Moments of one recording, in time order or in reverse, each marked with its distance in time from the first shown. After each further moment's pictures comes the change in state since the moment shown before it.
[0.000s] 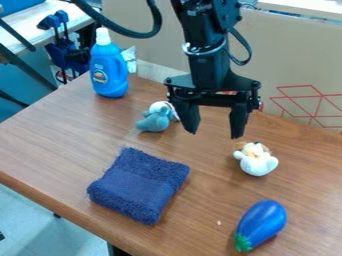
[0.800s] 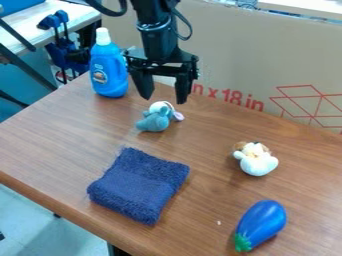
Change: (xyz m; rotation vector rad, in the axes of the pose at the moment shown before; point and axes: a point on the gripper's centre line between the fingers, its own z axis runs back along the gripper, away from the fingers) arm 0.063 0.094 -0.006 0.102 -0.018 0.018
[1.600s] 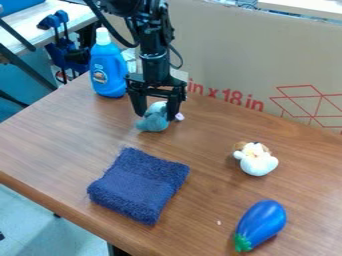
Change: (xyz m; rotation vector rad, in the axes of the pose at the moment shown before) arm 0.032 0.042 -0.073 0.050 0.146 0.068
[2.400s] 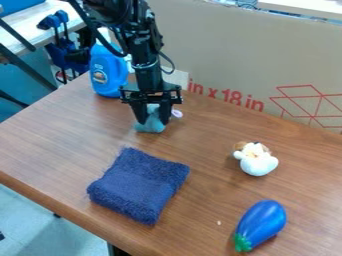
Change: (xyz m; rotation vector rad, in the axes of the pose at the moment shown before) arm -0.002 -0.003 -0.012 -0.082 -0.037 0.098
